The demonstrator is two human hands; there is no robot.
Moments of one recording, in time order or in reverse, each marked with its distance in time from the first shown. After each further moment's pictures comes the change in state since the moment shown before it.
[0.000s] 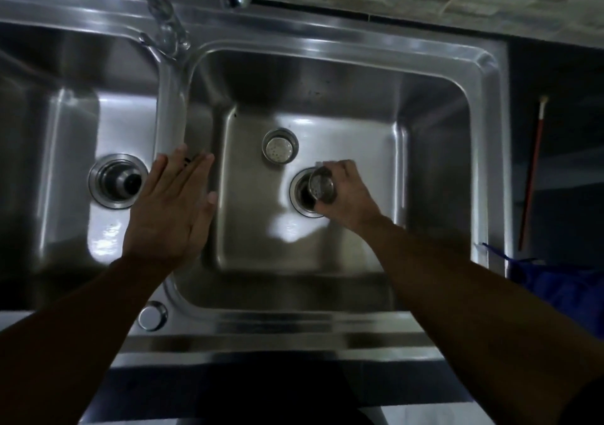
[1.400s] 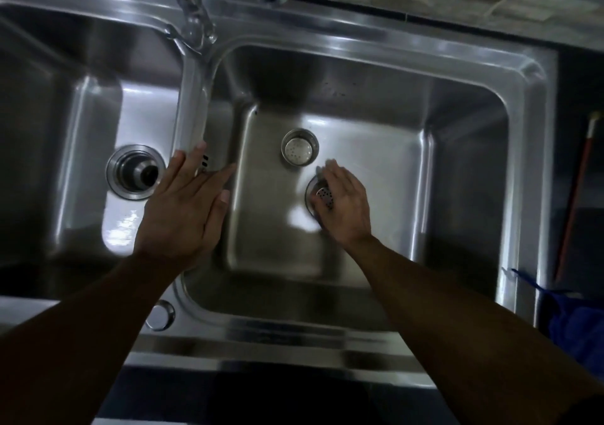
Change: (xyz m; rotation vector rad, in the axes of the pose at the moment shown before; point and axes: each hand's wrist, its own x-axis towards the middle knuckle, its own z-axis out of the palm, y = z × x) left_hand -0.001 -0.005 0.008 0.012 0.072 0.034; right_hand 0.001 -0.026 0.042 -0.203 0.190 -0.107
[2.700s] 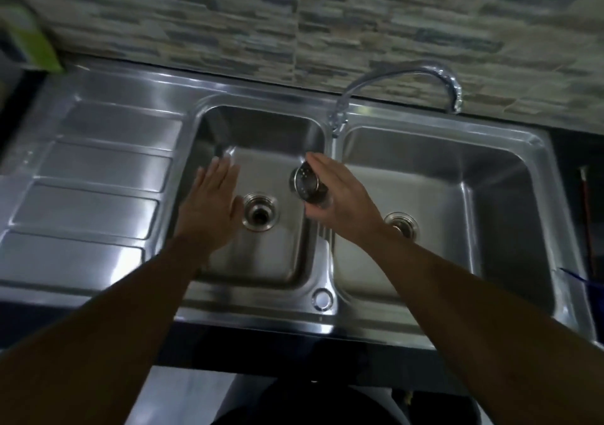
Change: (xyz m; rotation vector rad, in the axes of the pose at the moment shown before) left_hand -0.063 -0.175 -0.136 -0.041 -0.055 -0.182; right_hand 0.010 -0.293 -0.054 0.123 0.035 -0.394
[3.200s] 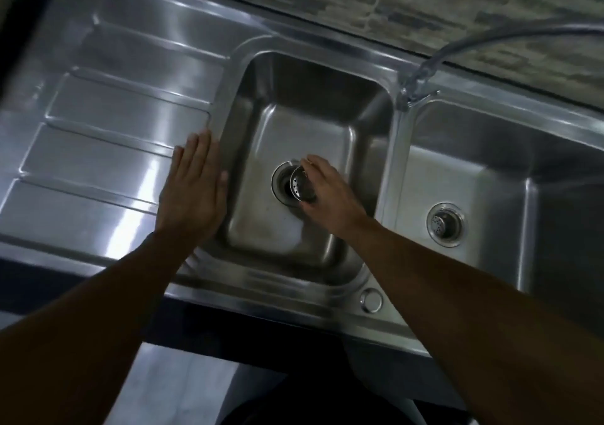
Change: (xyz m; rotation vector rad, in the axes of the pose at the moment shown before) left_hand -0.033 -0.103 0.035 0.030 0.120 -0.094; right_hand 0.030 -0.002 0.142 -0.095 -0.355 0.121
